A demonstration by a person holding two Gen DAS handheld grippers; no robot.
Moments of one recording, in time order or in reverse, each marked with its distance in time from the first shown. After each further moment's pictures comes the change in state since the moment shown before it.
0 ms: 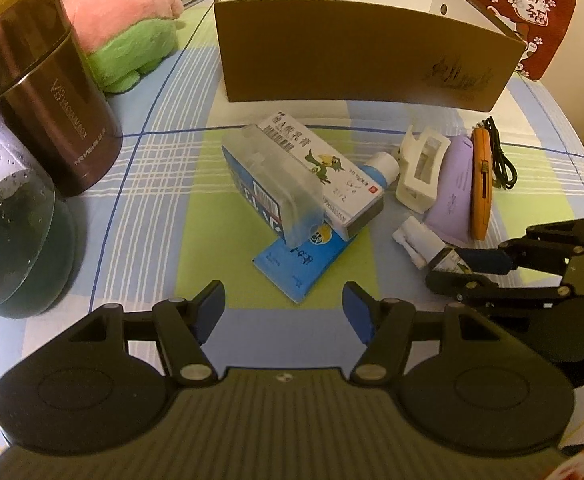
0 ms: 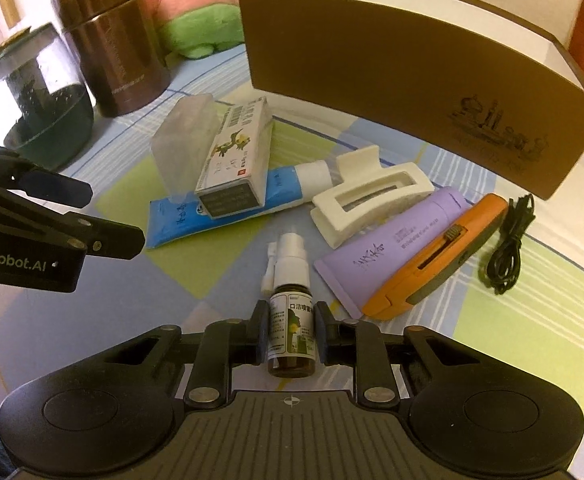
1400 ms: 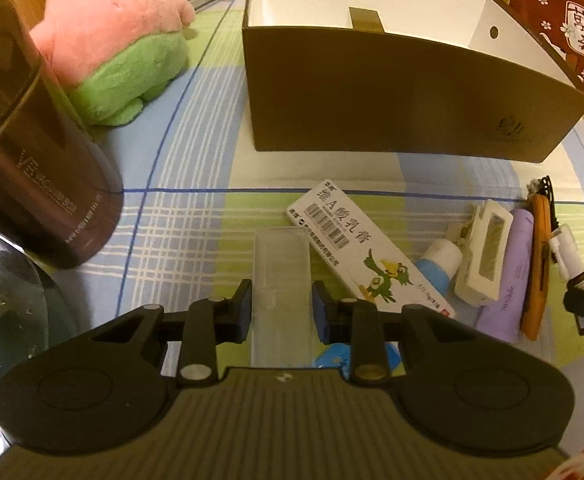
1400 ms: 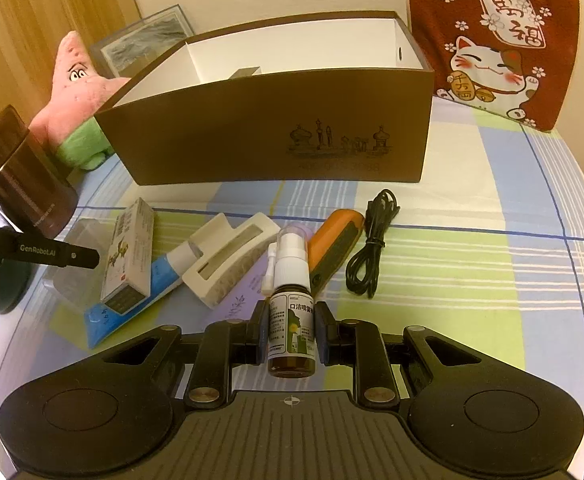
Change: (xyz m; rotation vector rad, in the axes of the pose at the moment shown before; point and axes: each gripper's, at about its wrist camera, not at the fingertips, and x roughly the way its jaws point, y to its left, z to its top) left arm 0.049 0.025 0.074 -0.025 0.025 0.029; right arm -0.047 -0.075 0.006 0.332 -0.125 -0.112
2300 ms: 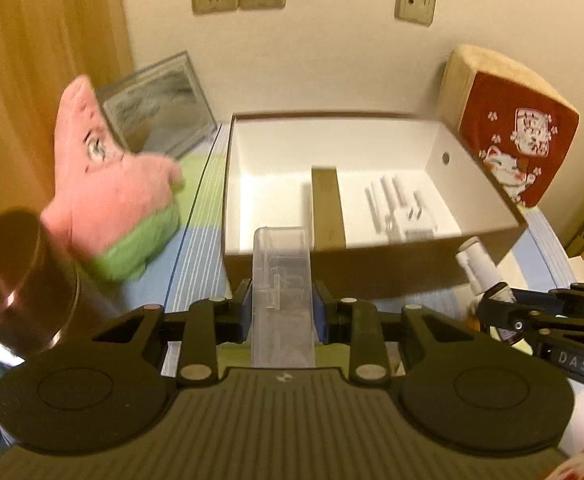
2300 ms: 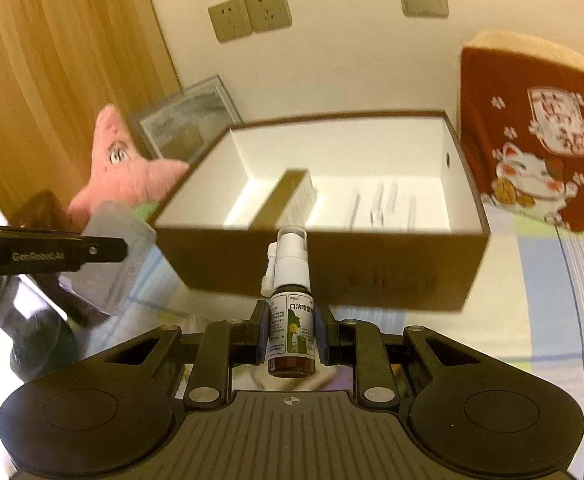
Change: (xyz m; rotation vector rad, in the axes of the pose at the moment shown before) left arm -0.091 -0.017 0.075 0.049 -0.281 -0.046; right arm -0.021 0.030 0.097 -0.035 -0.154 0.097
